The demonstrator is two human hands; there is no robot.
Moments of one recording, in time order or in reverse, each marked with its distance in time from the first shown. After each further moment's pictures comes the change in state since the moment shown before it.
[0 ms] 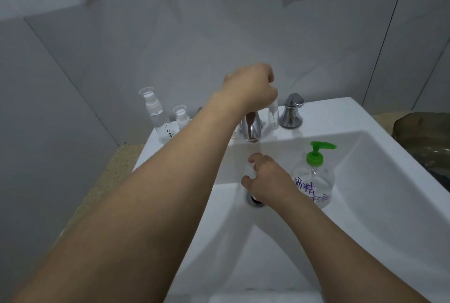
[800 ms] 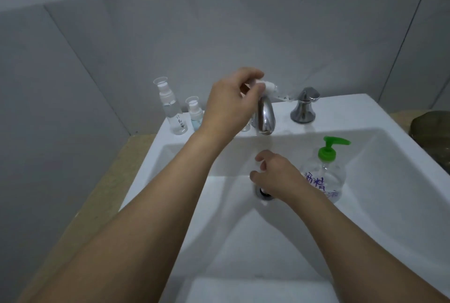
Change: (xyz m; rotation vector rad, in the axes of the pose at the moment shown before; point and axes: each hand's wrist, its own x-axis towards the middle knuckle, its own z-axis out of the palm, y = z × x) left_hand -0.064 -0.043 0.019 -0.612 0.450 0.056; right_hand 0.001 -0.002 -0.003 0.009 -0.099 0.030
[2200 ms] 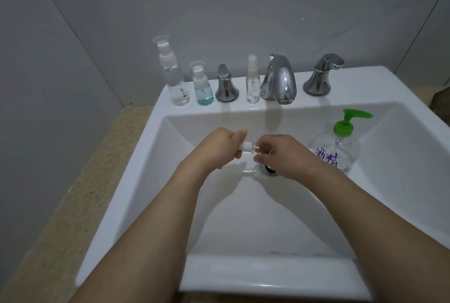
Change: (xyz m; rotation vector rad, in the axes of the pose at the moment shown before) left_hand -0.080 -0.101 -0.001 0.138 -0.560 -0.596; right_hand -0.004 -0.001 0.009 -0.015 -0.084 -0.124
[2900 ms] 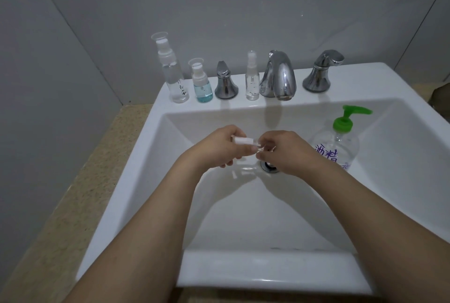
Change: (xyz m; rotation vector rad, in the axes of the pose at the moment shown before) left_hand -0.003 -0.003 -0.002 -0.152 -0.139 0.009; right_hand 0.004 0.010 0.001 -0.003 0.060 0.026
